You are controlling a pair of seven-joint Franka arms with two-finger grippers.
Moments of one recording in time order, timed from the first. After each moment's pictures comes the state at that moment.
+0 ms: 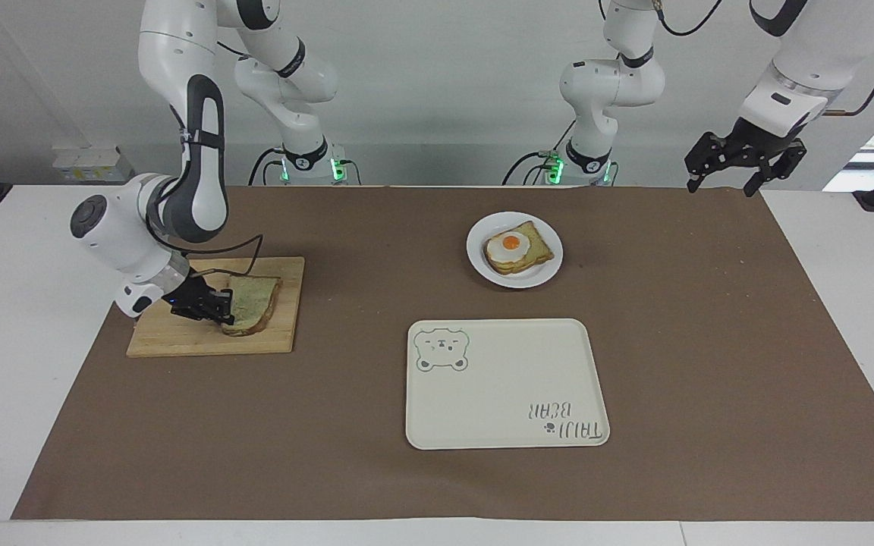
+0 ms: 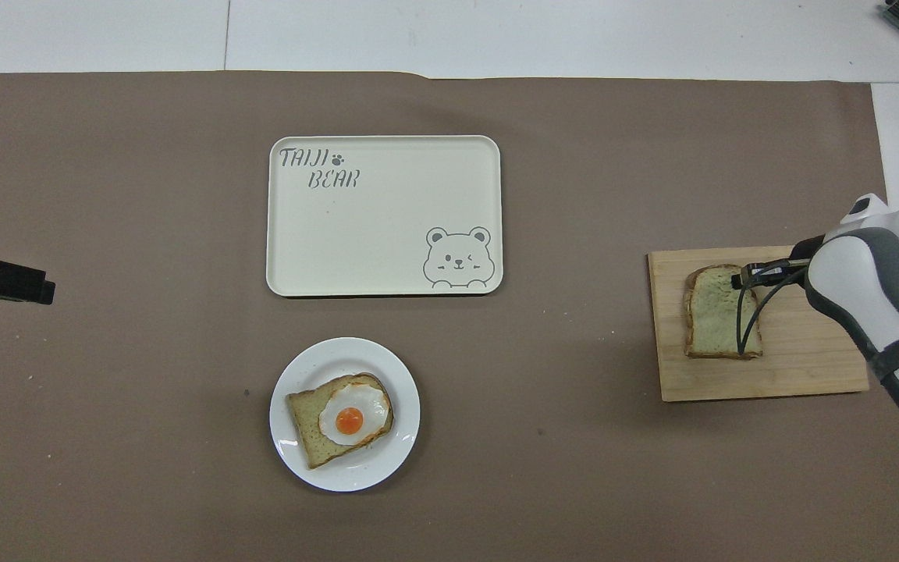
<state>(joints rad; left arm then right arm) -0.10 -0.09 0.05 -1.63 -0.02 1.53 0.09 -0.09 0.28 -0.12 -1.98 0.33 2.15 -0.47</state>
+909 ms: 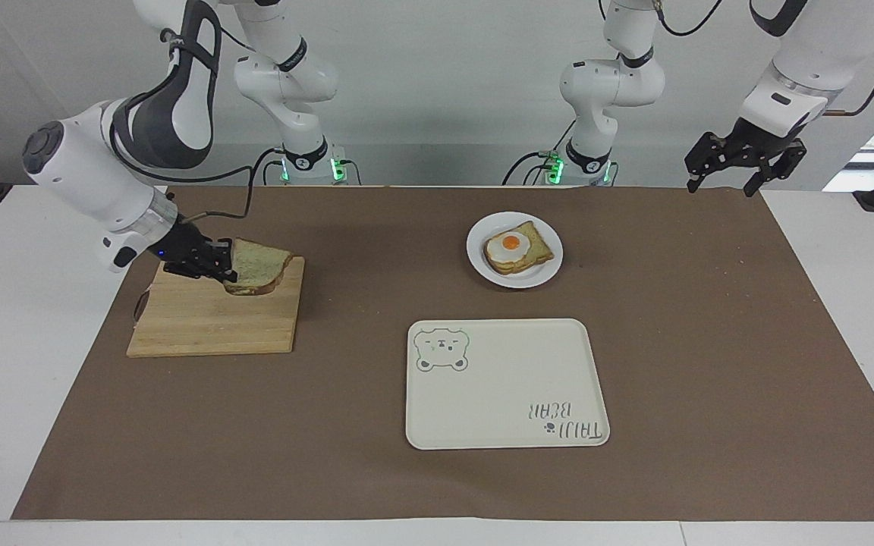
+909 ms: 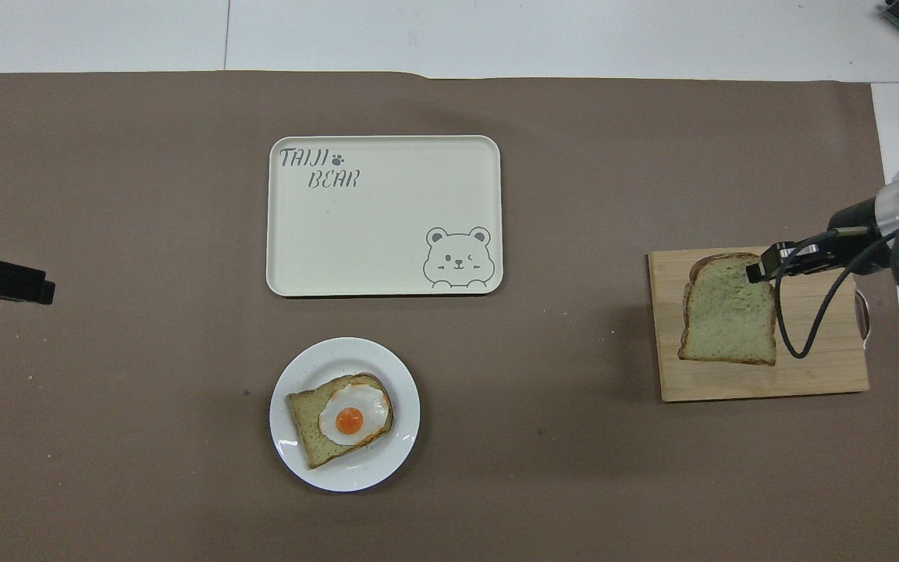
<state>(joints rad) -0.10 -0.09 0.05 -1.63 -0.02 1.53 0.09 -0.01 0.15 -0.11 -1.75 0.31 1.70 -0.28</state>
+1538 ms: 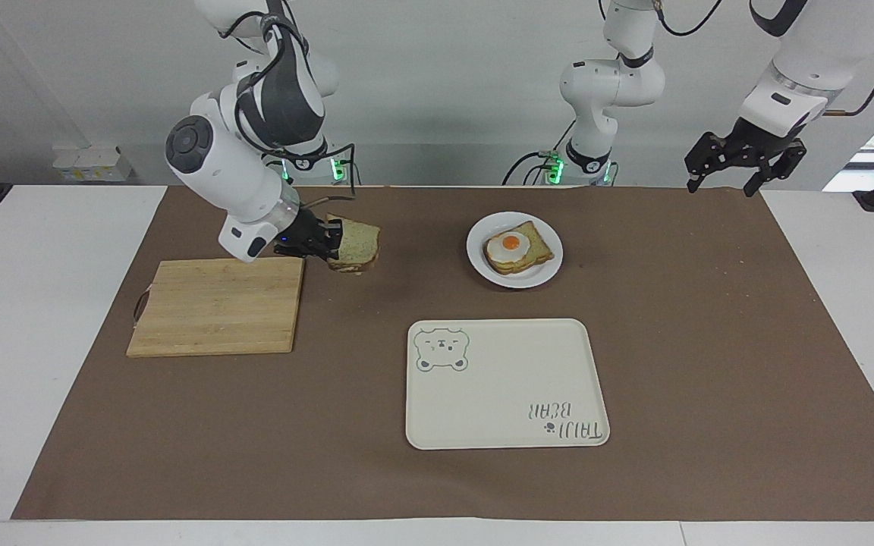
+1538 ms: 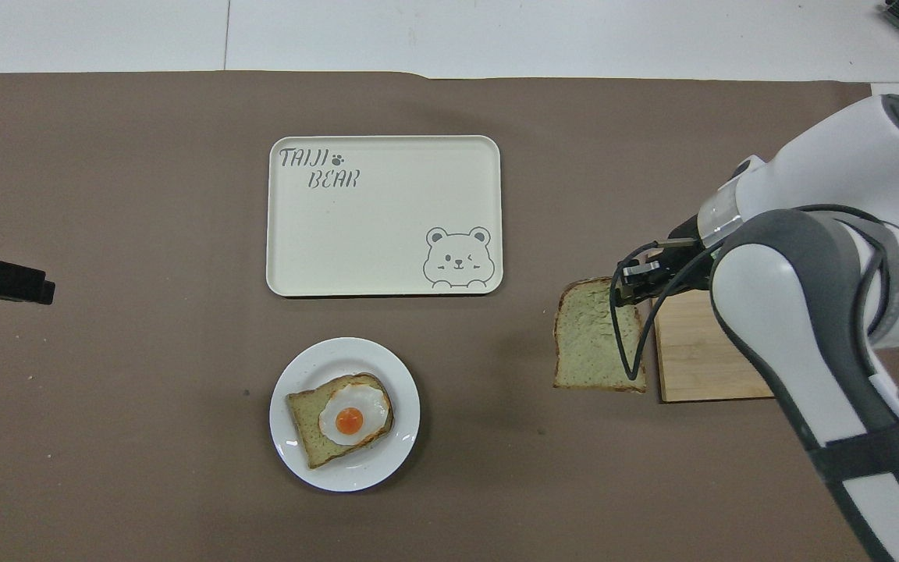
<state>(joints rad) -0.10 -0.09 0.05 -1.63 -0.02 1.53 0.09 0.19 0.15 -0.01 -1.74 0.36 1.72 0.01</state>
